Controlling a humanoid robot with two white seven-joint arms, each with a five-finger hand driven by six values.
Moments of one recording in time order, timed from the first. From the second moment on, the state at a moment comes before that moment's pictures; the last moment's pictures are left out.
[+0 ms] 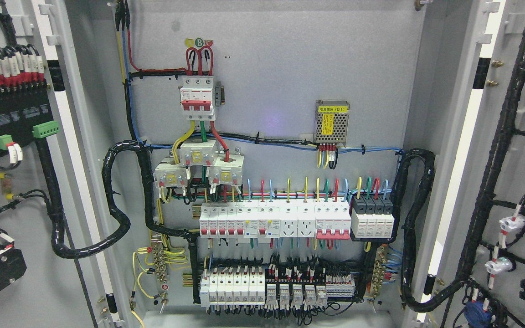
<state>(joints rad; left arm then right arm) 0.16 0.23 0.39 -1.66 0.48 -0.77 -0.17 0.50 -0.48 -0.37 -1.85 -0.94 -0.71 0.45</state>
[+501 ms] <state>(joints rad) 0.07 0.30 0.43 -1.54 0.50 -0.77 -0.17 0.50 -0.45 -0.42 -1.82 -0.95 -0.70 0.45</state>
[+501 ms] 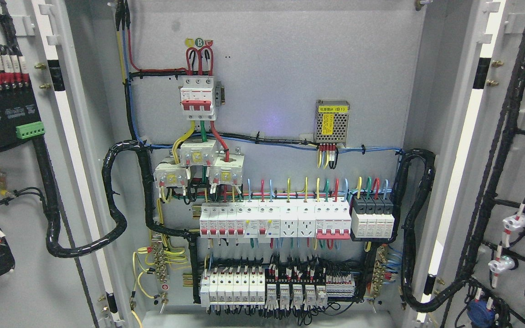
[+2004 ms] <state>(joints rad) -0.18 0.40 0.43 -1.14 0.50 -0.77 -0.18 0.54 -0.49 -0.25 -1.90 -0.94 -0.78 0.46</state>
